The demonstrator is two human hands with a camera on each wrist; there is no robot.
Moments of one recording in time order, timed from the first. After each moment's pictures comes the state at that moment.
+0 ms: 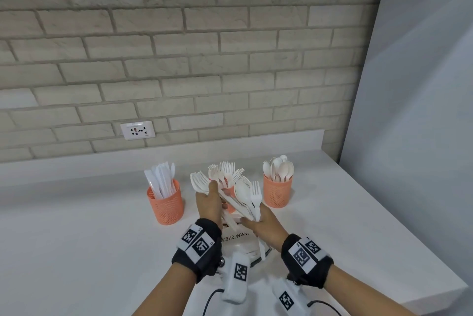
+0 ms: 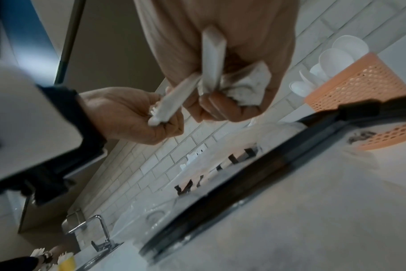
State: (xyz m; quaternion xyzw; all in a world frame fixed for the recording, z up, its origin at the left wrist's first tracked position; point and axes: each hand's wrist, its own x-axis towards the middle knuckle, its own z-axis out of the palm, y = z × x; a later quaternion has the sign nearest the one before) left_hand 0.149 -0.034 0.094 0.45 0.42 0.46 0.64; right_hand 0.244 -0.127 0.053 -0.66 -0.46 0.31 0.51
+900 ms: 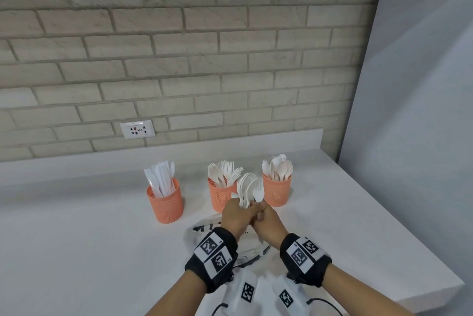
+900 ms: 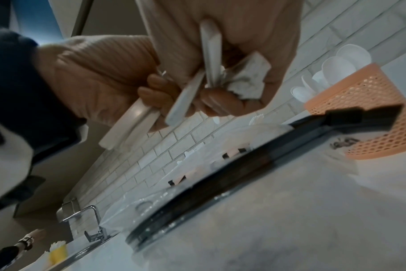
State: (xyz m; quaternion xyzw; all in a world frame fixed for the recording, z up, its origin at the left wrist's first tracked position) left_hand 0.161 -0.079 0.088 0.67 0.38 0.28 0.58; right_hand 0.246 -0.125 0.049 -0.71 -0.45 0.25 0.48
